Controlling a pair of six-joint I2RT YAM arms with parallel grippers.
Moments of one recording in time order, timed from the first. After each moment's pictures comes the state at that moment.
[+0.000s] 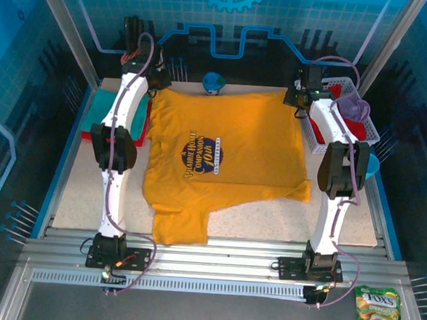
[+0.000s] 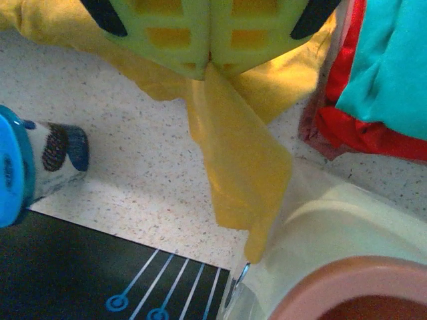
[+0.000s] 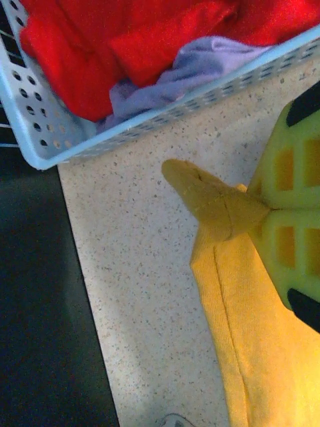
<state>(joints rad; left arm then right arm) -0.05 2.35 2.42 -0.95 -0.03 -0.39 0.06 2.07 1.84 -0.53 0.04 0.28</state>
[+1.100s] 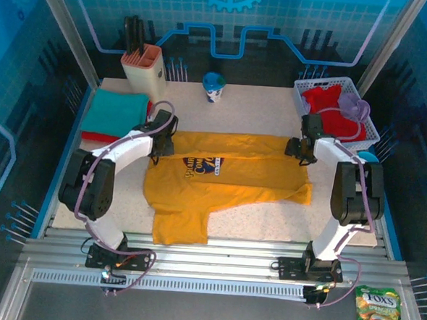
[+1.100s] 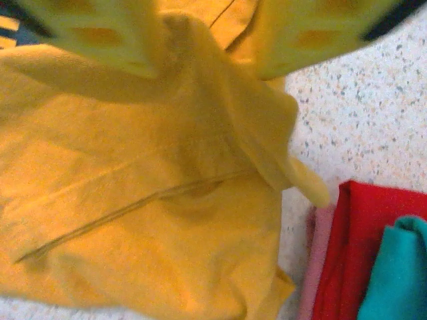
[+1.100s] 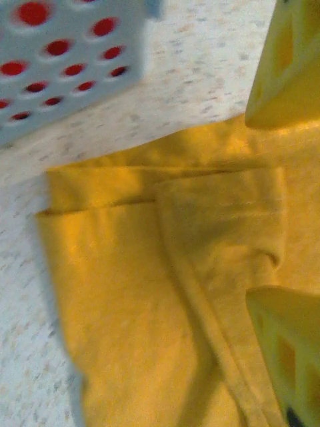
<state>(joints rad) -0.27 1.70 1.12 -0.58 -0.30 -0.47 0.03 1.75 1.12 -0.49 0.08 0.31</state>
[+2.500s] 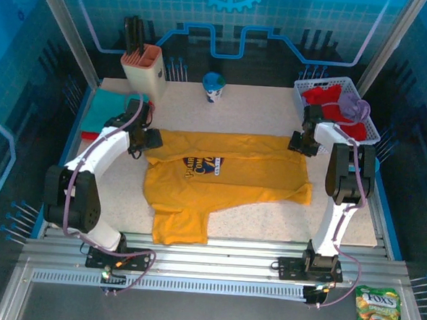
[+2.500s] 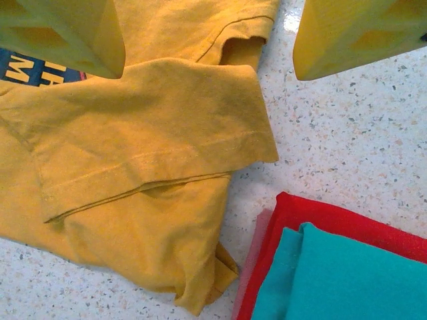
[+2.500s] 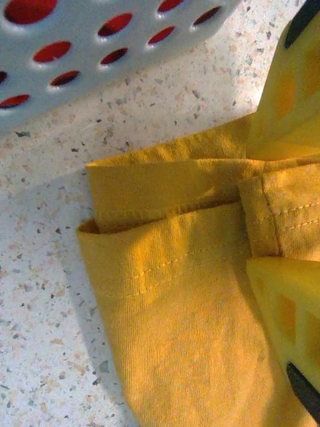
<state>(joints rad) -0.08 1.56 1.16 -0.72 -0.08 -0.46 -0.02 2.00 1.42 -0.67 0.00 0.33</state>
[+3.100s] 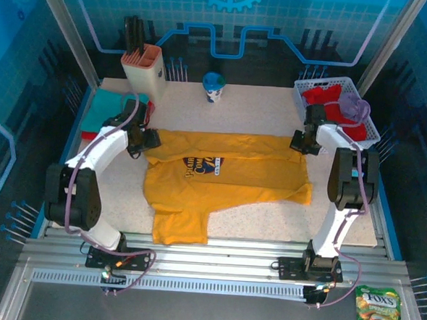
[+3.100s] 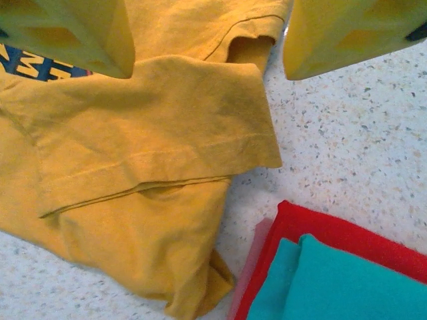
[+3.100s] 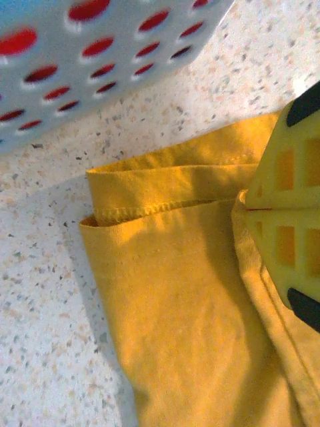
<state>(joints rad) -0.04 1.59 1.15 -0.70 -0.01 -0.51 -0.02 1.91 1.35 -0.63 0.00 0.33</state>
